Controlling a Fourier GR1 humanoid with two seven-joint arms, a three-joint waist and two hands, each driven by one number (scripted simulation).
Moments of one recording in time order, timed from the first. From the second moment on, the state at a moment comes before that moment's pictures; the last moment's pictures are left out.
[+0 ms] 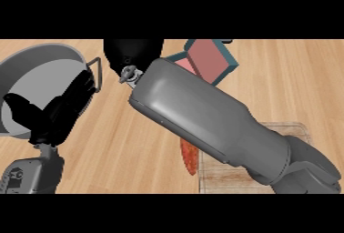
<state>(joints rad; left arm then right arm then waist) -0.21 0.17 0.10 -1.56 0.16 -0.14 0.31 -1.40 -0.01 0.61 -0.95 0.80 0.02 1.13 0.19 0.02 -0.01</state>
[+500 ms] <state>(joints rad) -0.19 0.18 0.14 -1.57 0.17 -0.14 0.30 -1.56 -0.01 0.60 -0.76 0.79 -0.04 1.17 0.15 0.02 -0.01</state>
